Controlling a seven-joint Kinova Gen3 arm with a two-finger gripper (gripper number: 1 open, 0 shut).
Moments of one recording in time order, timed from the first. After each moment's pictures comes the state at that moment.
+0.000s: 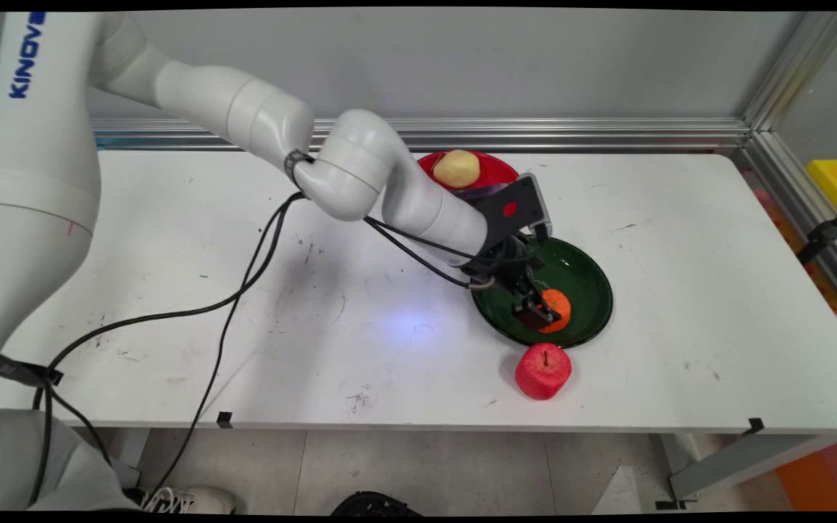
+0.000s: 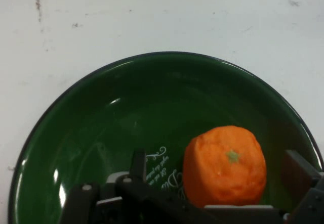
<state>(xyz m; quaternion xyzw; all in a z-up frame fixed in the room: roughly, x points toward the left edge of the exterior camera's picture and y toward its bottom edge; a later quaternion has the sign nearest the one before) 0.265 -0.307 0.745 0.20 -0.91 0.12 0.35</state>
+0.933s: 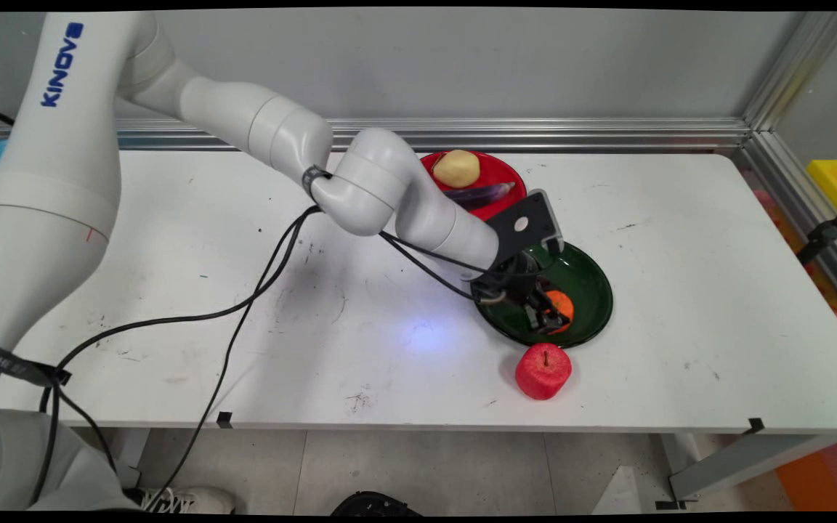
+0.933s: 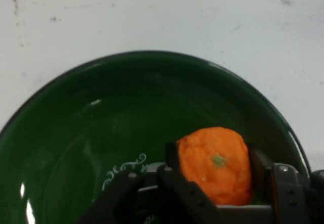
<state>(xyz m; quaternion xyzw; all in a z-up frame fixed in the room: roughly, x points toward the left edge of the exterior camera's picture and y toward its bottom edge) 0.249 -0.305 0.733 0.21 -0.91 0.11 0.35</state>
